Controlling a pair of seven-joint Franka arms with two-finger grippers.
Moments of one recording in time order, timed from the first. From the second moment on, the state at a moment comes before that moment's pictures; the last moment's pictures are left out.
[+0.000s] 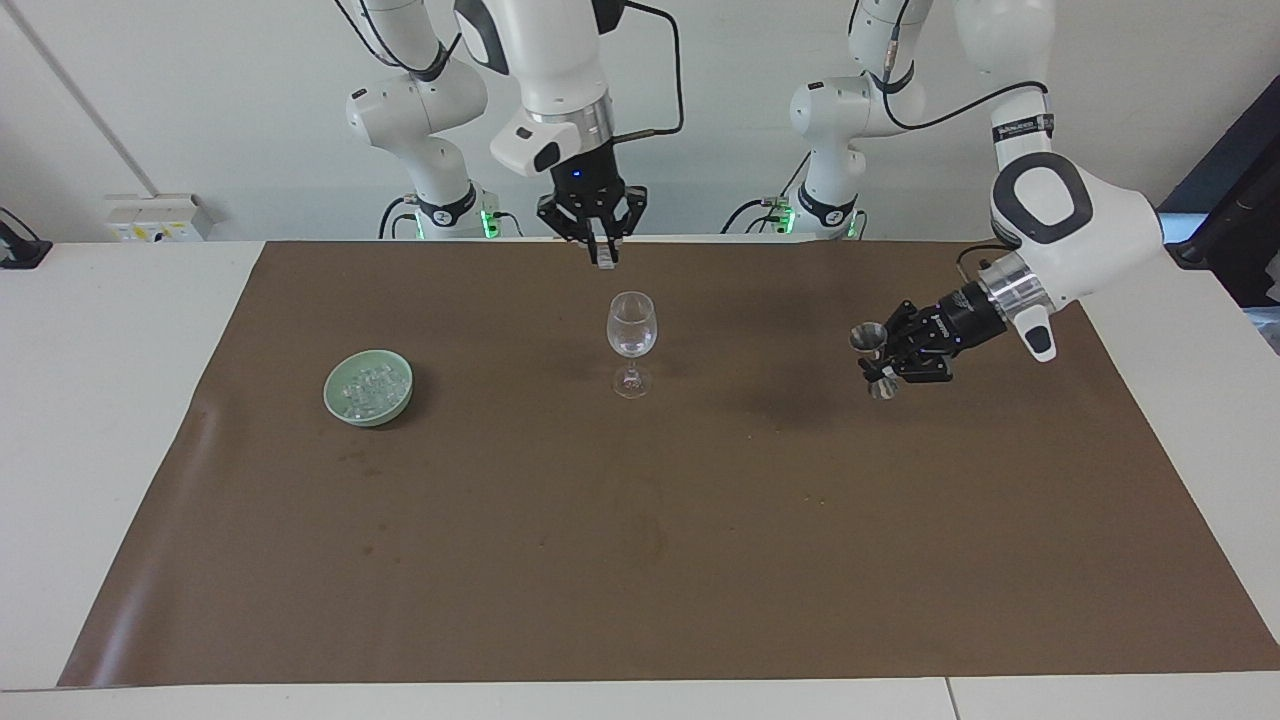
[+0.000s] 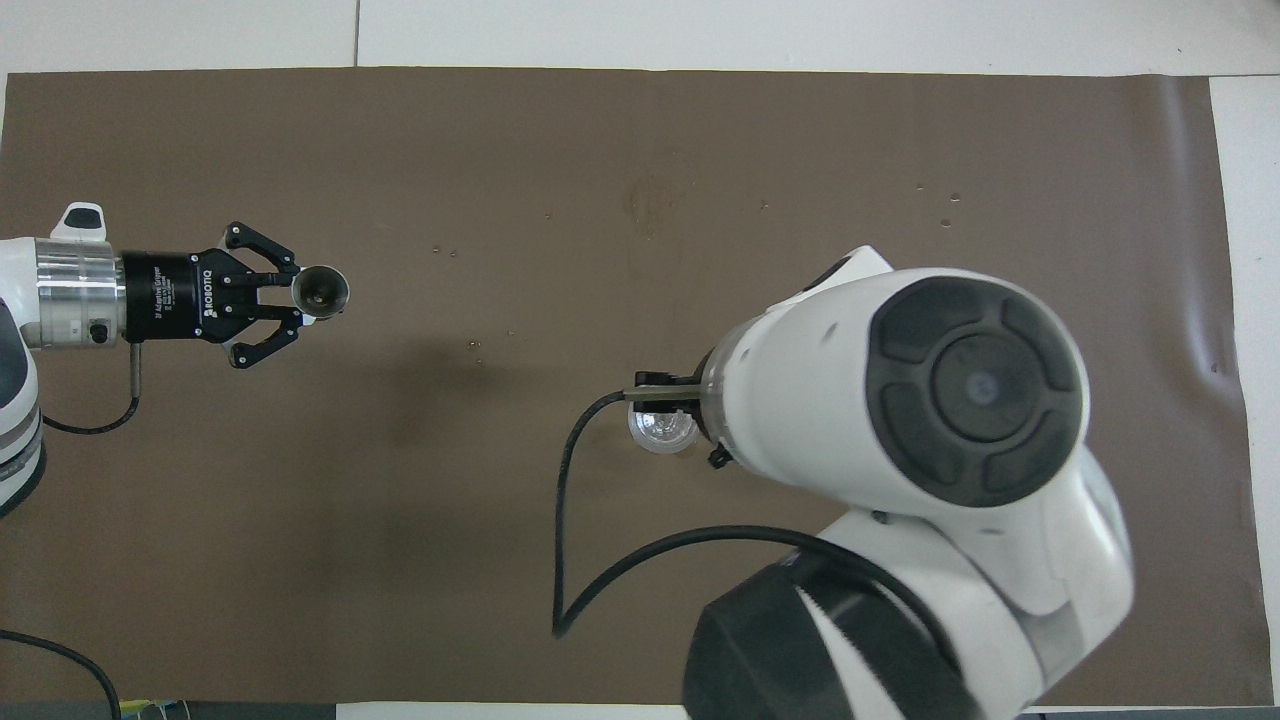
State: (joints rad) left arm 0.06 0.11 0.03 -2.03 -0.98 1.94 -0.92; right arm 0.55 0.01 0.09 -1.71 0.08 1.86 0.67
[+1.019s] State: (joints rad) left arm 0.35 0.50 0.03 -1.92 -1.36 1.77 -0.76; right arm 0.58 0.08 0.08 -1.80 0.00 1.95 0.68
